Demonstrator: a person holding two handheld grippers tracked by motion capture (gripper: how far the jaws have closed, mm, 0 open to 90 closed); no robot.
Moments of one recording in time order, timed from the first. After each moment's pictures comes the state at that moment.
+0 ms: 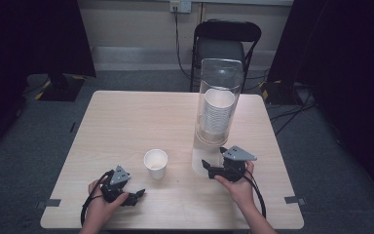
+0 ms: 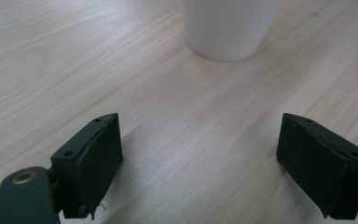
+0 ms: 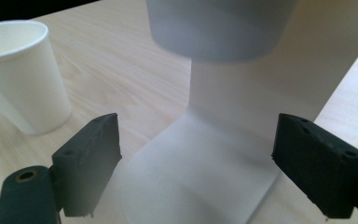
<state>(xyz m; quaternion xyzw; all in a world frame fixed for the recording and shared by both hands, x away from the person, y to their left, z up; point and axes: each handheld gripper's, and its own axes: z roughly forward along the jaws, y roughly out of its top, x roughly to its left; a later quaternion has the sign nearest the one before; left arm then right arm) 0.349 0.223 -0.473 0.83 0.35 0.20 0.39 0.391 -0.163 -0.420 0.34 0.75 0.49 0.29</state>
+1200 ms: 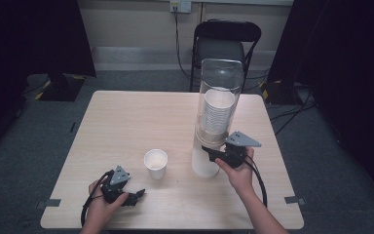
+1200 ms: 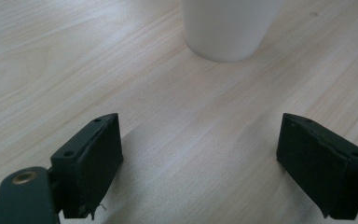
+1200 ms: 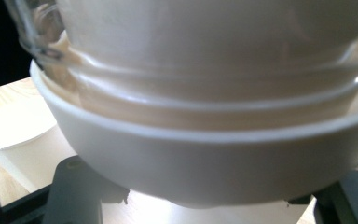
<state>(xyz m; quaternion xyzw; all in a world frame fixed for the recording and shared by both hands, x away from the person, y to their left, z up) 0.349 0.223 -0.473 0.83 0.35 0.20 0.39 0.411 -0.160 -0.381 0.31 0.72 0.55 0.29</state>
